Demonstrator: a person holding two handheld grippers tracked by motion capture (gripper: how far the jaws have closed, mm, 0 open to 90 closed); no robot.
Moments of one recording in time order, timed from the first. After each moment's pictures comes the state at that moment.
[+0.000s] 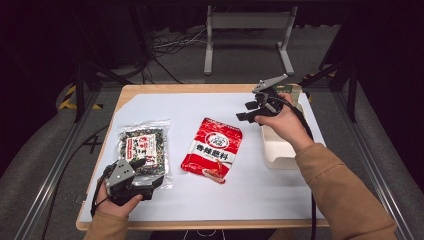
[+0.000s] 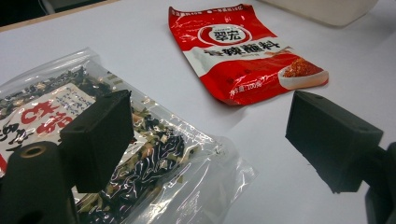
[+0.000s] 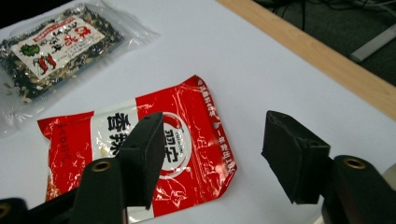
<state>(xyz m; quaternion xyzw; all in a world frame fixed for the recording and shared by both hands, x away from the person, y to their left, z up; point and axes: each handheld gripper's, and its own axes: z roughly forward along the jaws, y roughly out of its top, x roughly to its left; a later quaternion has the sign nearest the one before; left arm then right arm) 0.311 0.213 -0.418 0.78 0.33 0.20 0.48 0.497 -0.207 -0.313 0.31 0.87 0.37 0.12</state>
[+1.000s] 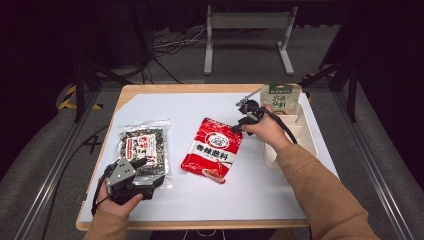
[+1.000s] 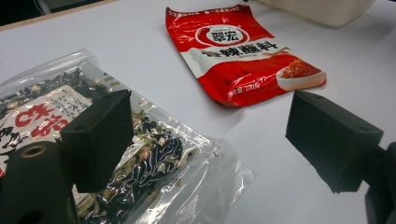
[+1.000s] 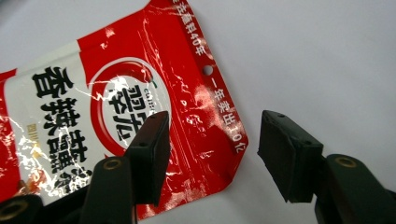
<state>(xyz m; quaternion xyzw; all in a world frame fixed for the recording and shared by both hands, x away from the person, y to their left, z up) 0.313 0.212 -0.418 0.79 0.33 0.19 0.48 0.533 -0.183 -0.389 0.37 0.89 0.28 0.06</state>
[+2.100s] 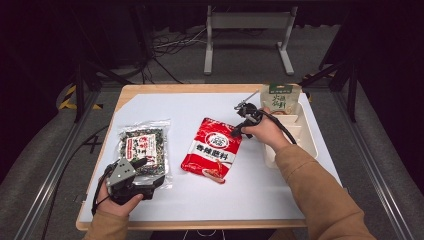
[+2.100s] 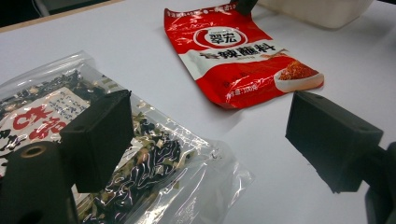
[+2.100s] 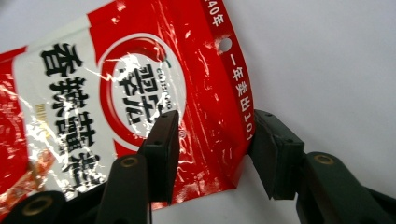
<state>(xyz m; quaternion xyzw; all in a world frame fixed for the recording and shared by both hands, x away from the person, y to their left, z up) 0.313 0.211 -0.418 0.78 0.33 0.19 0.49 0.537 -0.182 -0.402 0.35 0.90 0.26 0.01</state>
